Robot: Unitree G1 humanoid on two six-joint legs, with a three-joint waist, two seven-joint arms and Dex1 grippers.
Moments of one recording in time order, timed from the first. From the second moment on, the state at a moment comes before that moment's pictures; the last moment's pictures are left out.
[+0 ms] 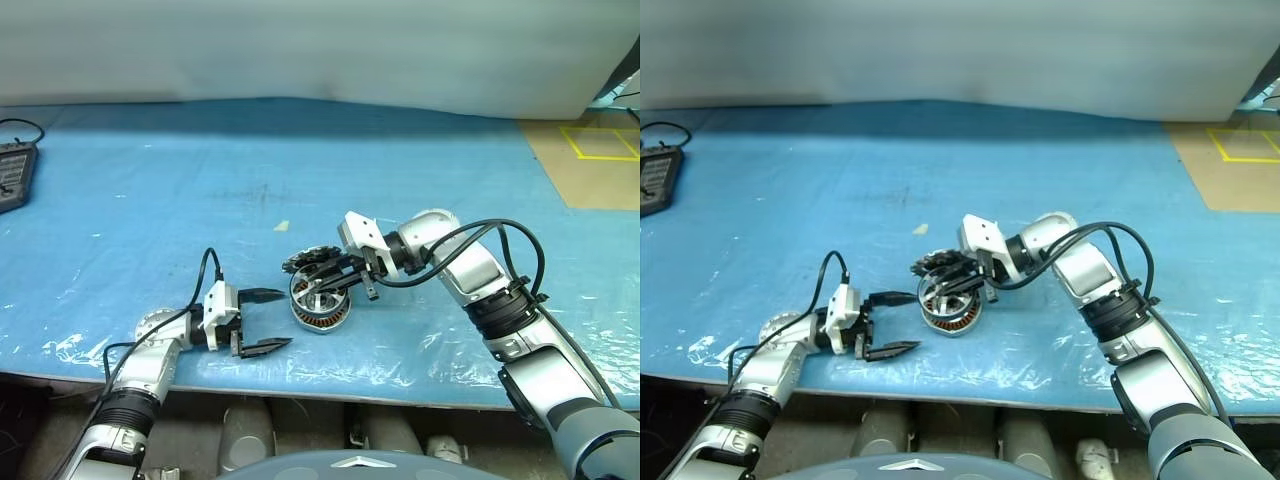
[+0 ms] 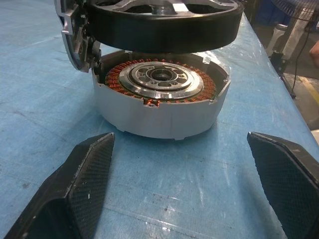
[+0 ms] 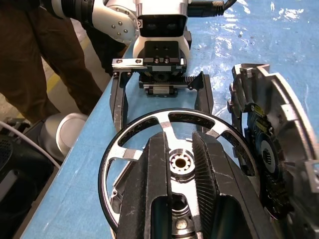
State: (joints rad) left arm -0.16 0.41 -0.09 0.38 -0.34 -0.30 -1.36; right arm -0.68 -0.48 0.41 0.08 0.21 0.37 1.40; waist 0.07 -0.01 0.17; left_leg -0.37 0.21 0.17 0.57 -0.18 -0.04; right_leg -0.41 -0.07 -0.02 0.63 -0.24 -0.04
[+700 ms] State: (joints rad) left arm -0.16 0.41 -0.09 0.39 -0.34 -0.31 -1.36; right arm -0.65 -0.48 0.41 0.12 0.17 0.33 1.39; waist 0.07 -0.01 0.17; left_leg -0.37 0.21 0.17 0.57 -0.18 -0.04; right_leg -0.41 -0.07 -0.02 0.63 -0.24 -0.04
